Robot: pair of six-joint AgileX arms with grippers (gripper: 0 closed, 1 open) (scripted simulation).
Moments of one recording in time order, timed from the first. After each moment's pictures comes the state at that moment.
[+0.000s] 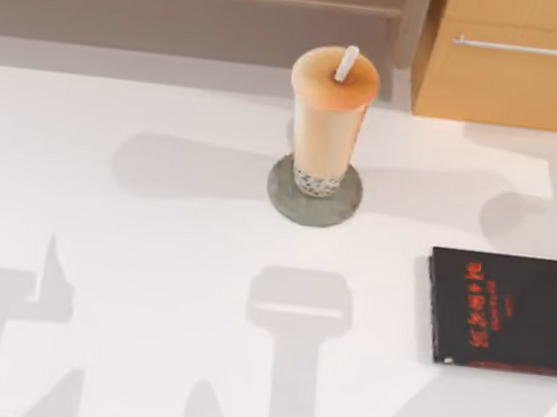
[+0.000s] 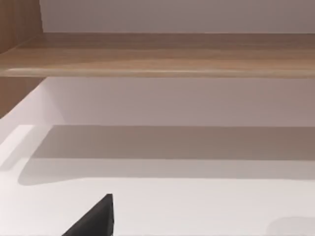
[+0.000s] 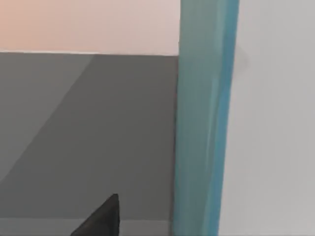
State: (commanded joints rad) left arm 0.00 0.00 0.00 0.00 0.00 0.00; right arm -0.45 2.13 1.60 0.54 -0.42 -0.01
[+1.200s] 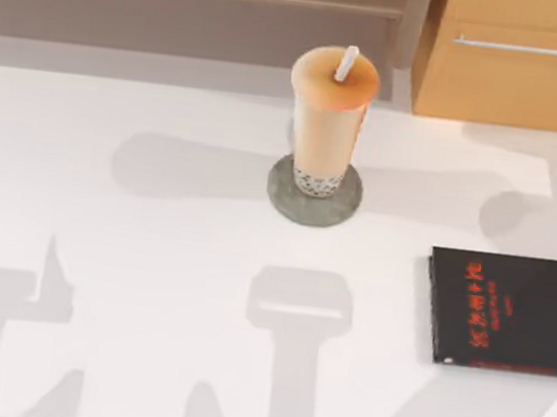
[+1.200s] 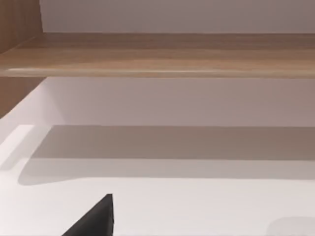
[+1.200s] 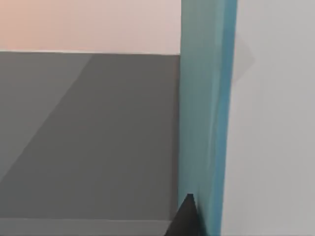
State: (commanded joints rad) left arm 0.00 0.00 0.00 0.00 0.00 0.00; right arm -0.45 2.13 1.60 0.54 -0.42 -0.01
